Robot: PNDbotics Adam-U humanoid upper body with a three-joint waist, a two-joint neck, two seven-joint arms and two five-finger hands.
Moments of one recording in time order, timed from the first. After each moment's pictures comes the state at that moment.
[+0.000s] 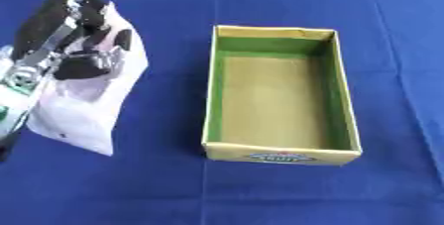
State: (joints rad) left arm -0.34 0.62 -0.05 -1.79 -0.53 -0.47 0.07; right arm -0.13 -0.33 -0.24 -1.65 0.01 -0.12 0.10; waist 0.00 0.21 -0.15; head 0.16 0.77
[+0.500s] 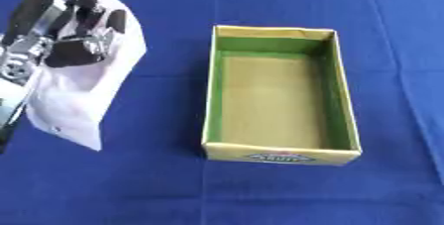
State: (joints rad) left arm -0.41 0.59 -0.05 -1.80 -0.45 -0.44 0.06; right arm -0.13 -0.33 -0.25 -1.65 0.01 -0.13 0.10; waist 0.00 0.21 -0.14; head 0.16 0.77
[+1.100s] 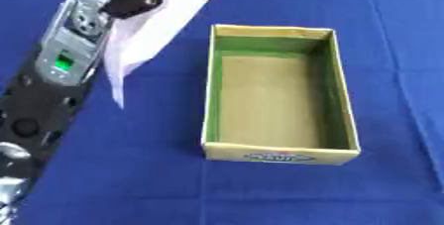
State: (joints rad) left arm -0.71 0.37 -0.16 -1.70 -0.21 -0.40 0.00; right arm -0.15 -0.33 -0.22 -1.65 0.01 -0.13 0.12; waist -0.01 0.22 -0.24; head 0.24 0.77
